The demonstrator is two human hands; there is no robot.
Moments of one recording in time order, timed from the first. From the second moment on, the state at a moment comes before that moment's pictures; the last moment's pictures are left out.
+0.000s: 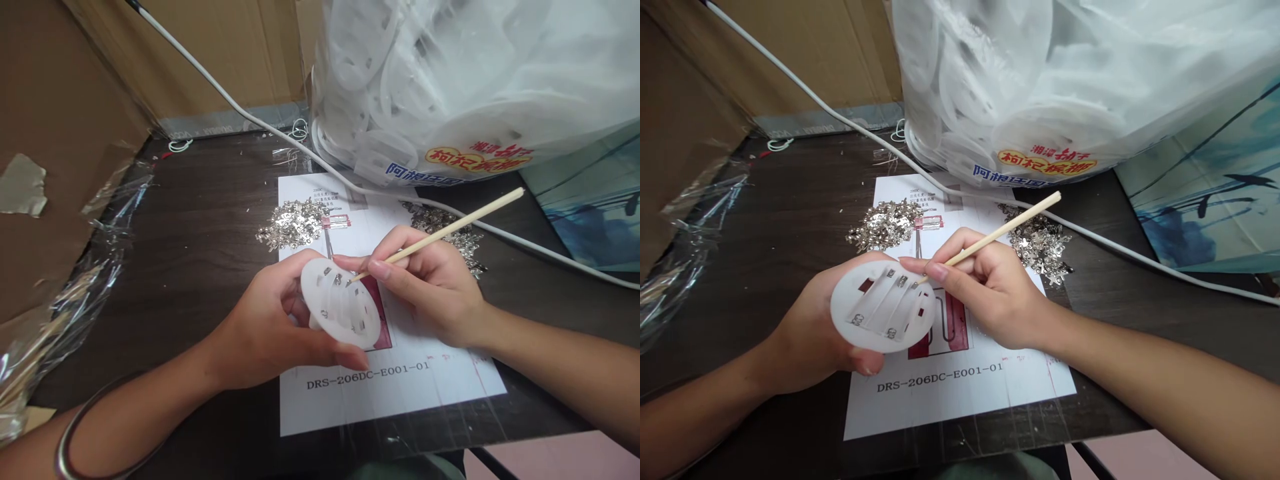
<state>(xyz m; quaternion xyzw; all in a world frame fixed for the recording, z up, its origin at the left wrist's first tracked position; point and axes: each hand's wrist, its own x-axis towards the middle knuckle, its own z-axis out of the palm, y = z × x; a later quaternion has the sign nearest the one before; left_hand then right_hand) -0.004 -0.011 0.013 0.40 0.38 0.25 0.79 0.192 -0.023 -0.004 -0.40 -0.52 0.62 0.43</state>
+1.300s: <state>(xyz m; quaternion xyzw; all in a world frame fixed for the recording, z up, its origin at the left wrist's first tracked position) -0.008 -0.013 -0.001 0.78 0.35 0.35 0.38 0.188 -0.023 -0.005 -0.42 -0.56 0.55 0.46</state>
